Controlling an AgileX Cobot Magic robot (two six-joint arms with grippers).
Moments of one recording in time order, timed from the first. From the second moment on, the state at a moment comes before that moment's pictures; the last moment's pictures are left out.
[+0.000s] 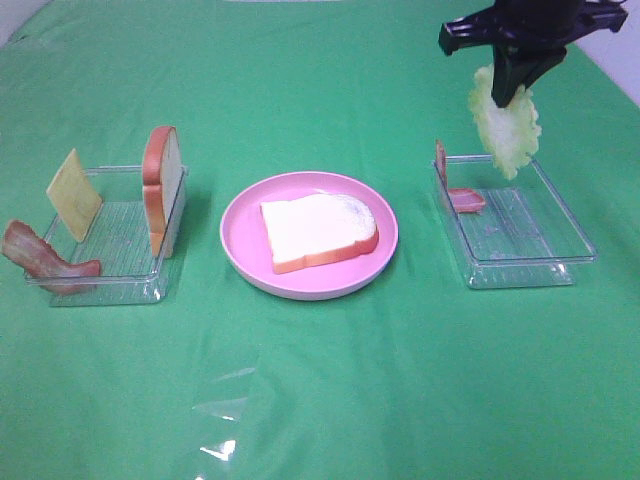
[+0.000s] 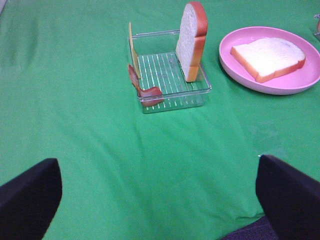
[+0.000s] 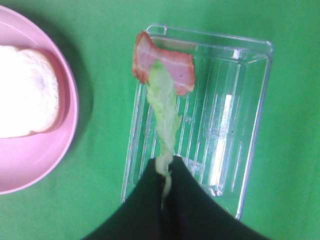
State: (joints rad) left arm 0.06 0.00 -0.52 -0.22 1.08 0.17; right arm 0.26 1.98 -1.84 -0.08 1.21 0.04
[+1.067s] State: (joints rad) left arm 0.06 0.00 -0.52 -0.22 1.08 0.17; right arm 0.55 1.94 -1.84 0.07 1.12 0.07
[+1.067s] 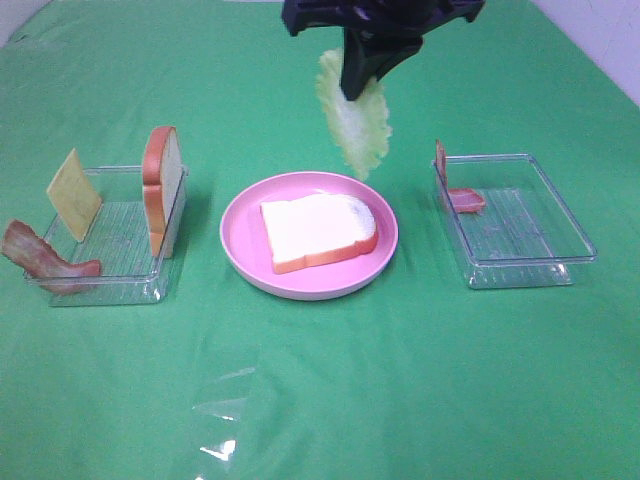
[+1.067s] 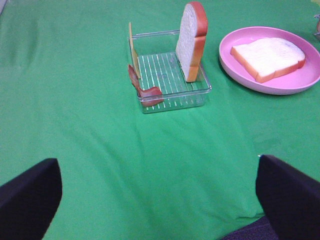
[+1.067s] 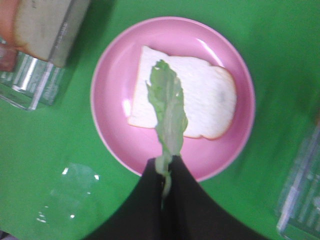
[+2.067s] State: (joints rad) left arm 0.06 0.00 -0.52 -0.22 1.08 0.17; right arm 0.59 2.19 -1.86 0.26 0.88 0.01
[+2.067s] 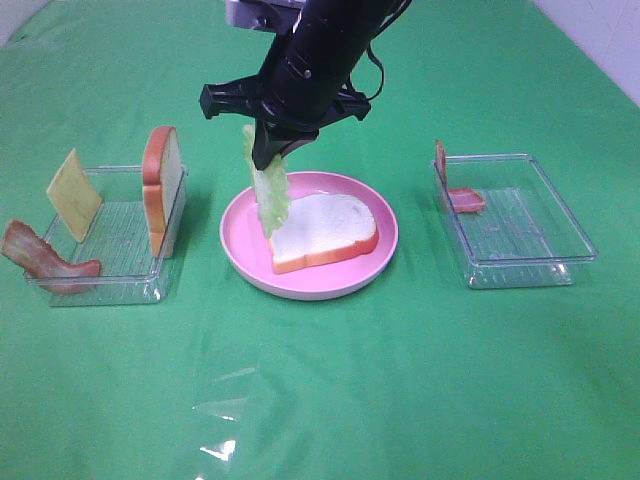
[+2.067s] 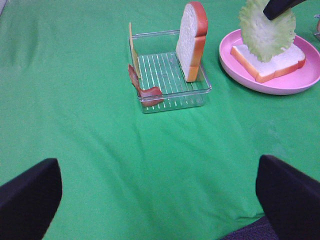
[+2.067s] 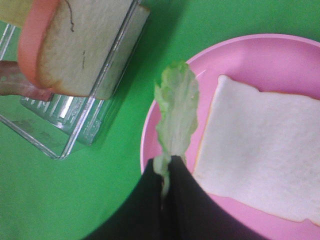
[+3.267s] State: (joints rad) left arm 0.06 0.00 -0.52 -0.22 1.08 0.17; right arm 0.59 2.30 -1.86 -0.13 0.89 0.18
